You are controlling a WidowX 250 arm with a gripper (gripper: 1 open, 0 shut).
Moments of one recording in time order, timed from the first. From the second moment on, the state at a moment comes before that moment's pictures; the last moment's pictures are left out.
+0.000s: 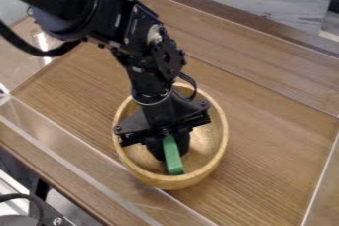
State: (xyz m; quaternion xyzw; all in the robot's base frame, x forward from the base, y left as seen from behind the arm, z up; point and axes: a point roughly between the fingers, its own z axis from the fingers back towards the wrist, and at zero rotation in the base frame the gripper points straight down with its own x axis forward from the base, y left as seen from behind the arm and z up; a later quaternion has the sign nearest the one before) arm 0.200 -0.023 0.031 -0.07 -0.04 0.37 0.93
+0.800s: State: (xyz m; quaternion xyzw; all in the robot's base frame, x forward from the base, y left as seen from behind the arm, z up) arm 0.199 -0.012 0.044 -0.05 -0.03 0.40 0.91
